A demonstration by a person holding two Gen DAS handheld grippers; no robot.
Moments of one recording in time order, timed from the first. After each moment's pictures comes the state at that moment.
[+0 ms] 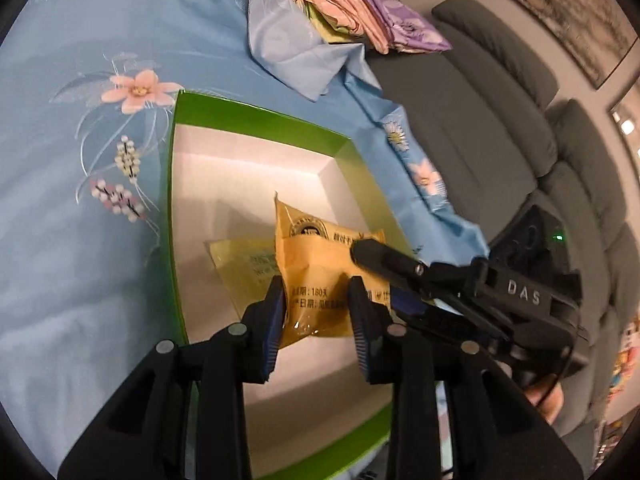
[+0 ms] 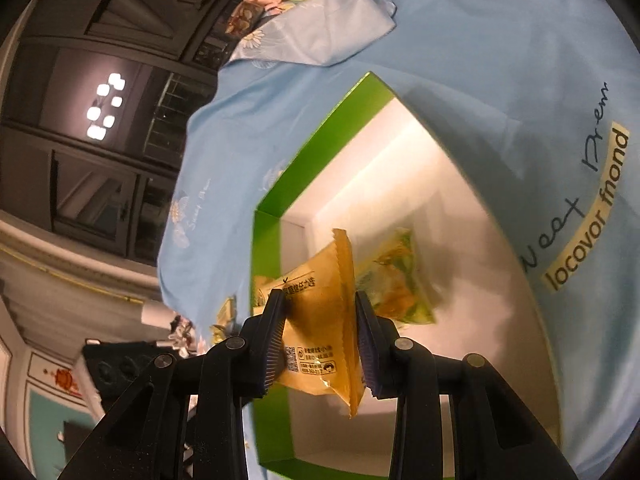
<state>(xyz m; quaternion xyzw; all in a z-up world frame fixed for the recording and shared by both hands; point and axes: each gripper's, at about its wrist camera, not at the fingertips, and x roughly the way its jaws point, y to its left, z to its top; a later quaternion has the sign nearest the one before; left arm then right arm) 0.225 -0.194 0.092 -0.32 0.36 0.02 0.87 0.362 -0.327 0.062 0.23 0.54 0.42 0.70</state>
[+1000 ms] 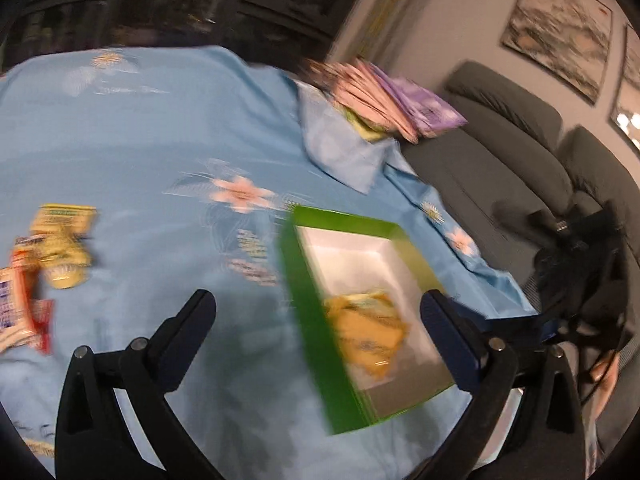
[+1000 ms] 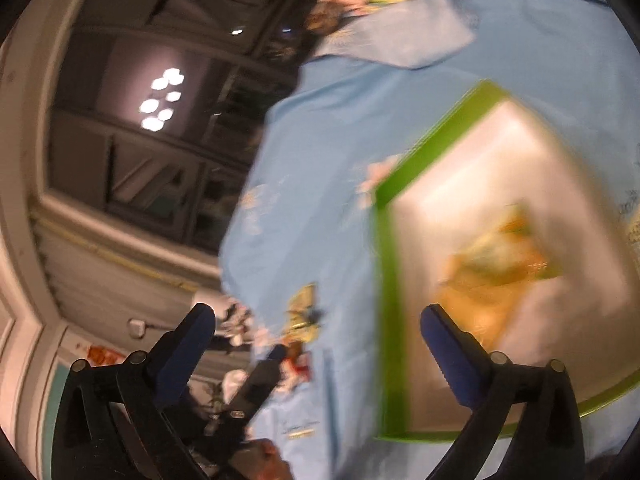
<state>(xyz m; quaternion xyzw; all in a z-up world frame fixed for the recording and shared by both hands) 0.091 -0.155 0.144 -0.25 0.23 0.15 0.93 0.284 -0.301 0.129 0.26 0.47 0.54 0.65</state>
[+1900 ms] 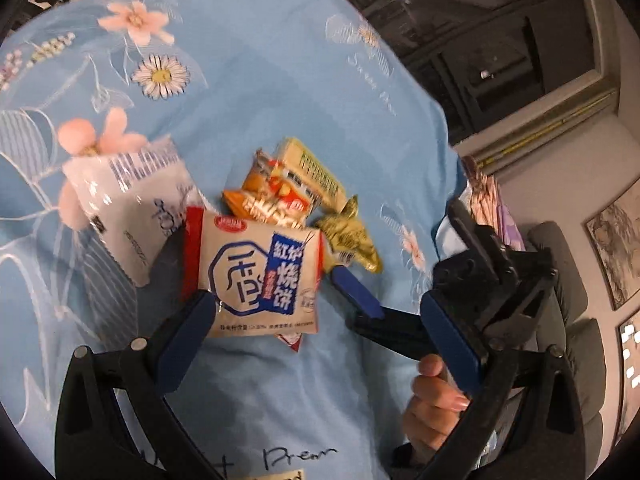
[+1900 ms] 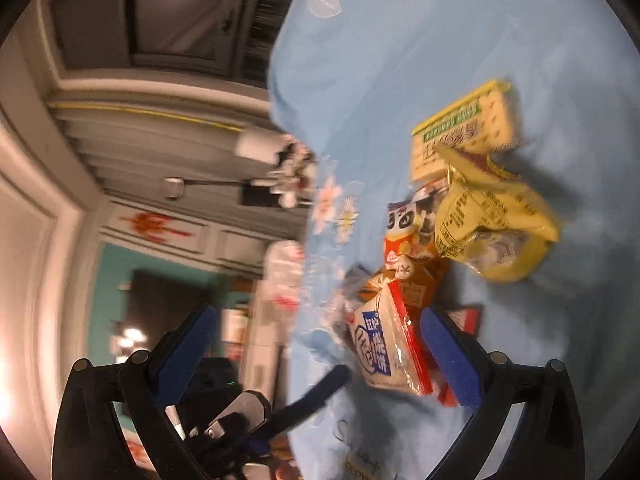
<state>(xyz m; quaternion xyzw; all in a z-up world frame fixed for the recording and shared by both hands) -0.082 0.049 0.036 -0.52 0.17 0.23 0.81 0.166 0.016 -0.005 0.15 0.59 0.68 0.41</state>
